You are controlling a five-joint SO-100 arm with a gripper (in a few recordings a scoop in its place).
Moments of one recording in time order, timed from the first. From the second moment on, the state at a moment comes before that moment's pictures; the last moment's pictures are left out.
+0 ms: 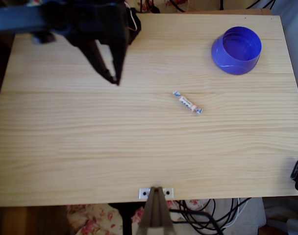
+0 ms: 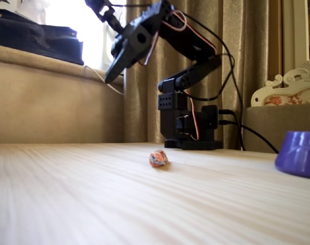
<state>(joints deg) -5.8 148.3 128.4 69.8 15.0</state>
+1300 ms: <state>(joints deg) -38.7 112.1 133.2 40.3 16.9</state>
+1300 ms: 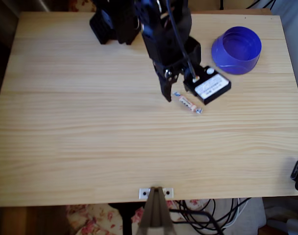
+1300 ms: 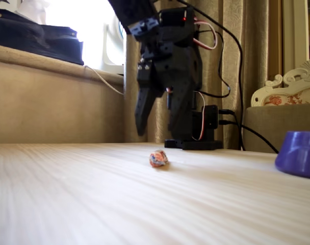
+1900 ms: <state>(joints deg) -42.9 98.4 127.1 34.1 16.9</state>
